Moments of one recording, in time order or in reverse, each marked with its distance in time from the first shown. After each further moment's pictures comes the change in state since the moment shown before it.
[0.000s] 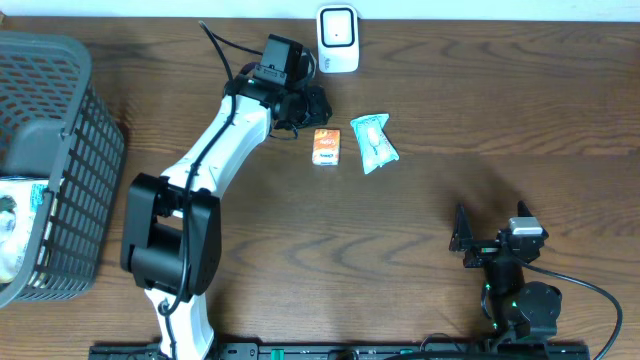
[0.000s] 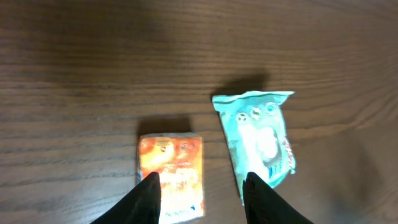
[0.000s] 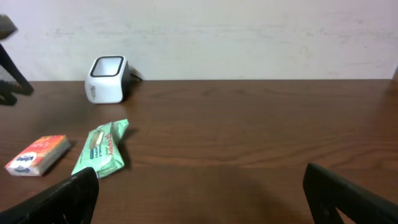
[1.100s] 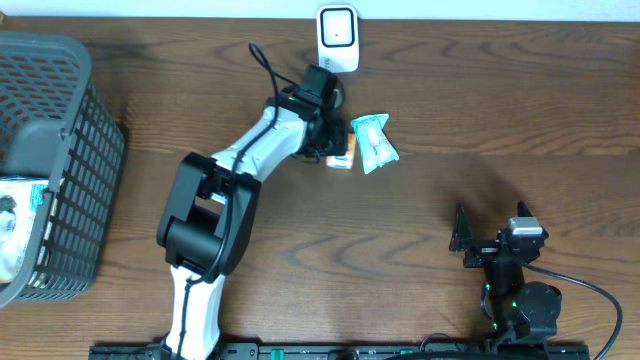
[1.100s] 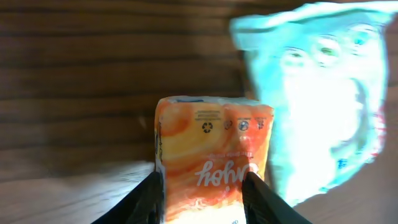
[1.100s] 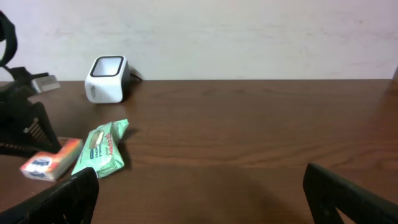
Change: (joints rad) left arm -0.117 0.161 -0.013 0.005 -0.046 -0.002; right arm 0.000 0.000 0.000 0.000 0.000 0.000
